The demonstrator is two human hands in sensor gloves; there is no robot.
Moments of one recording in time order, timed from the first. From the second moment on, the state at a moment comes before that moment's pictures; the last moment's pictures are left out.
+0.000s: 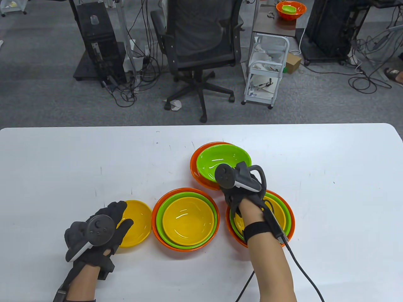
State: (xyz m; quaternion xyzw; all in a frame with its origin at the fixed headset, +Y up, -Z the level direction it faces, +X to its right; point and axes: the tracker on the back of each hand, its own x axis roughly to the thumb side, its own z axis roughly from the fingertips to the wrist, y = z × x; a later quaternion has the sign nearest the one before) left_hand -0.302 -0.697 -0.297 0.03 -0.06 0.11 0.99; right_hand 0.066 -0.694 -0.455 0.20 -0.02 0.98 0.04
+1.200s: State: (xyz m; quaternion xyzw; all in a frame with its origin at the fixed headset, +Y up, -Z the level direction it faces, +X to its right) left_hand -0.309 -0.703 -0.297 0.01 -0.05 0.15 0.99; right_hand 0.060 -0.705 -0.459 0.14 0.12 0.98 0.06
